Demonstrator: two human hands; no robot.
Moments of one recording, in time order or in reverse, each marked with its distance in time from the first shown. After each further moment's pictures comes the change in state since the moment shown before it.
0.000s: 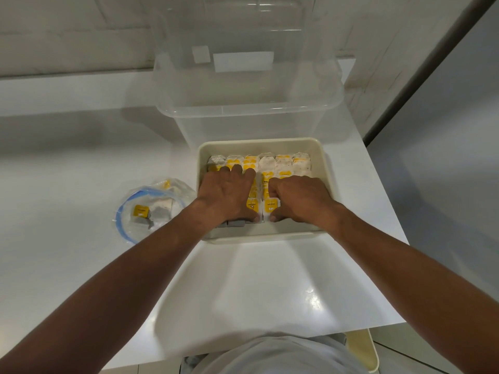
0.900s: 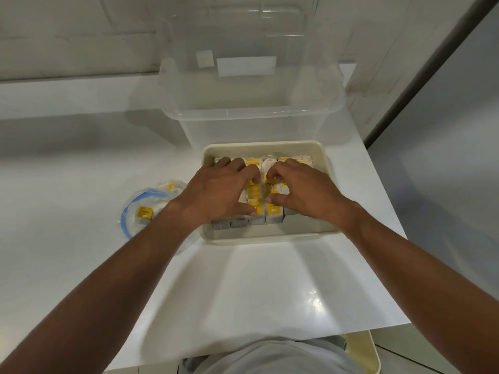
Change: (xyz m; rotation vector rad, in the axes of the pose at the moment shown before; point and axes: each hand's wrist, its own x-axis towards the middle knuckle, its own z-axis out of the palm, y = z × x) left_hand -0.024 -0.032 -0.023 -0.166 0.128 0.187; right_hand 0.003 0.008 -0.007 0.246 0.180 -0.074
